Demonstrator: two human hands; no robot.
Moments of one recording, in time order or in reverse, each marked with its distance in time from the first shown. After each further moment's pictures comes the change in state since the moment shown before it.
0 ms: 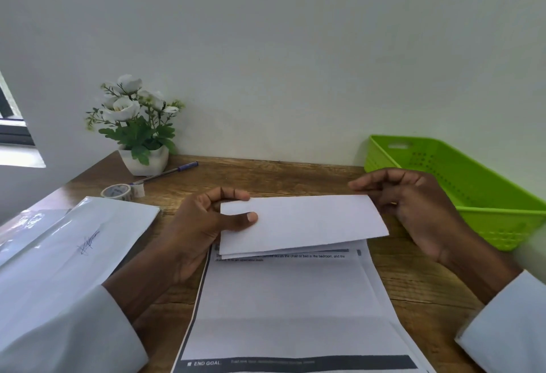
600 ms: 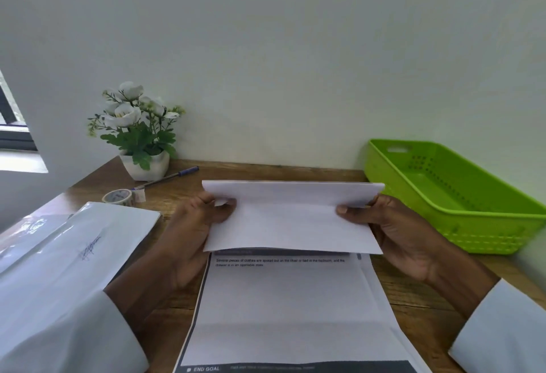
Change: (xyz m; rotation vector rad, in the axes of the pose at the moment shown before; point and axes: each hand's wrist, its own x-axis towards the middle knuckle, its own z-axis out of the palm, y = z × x) left_hand -0.003 0.001 0.001 -0.181 0.048 -0.023; right_hand -0.006 0.015 0.020 0.373 -0.203 0.280
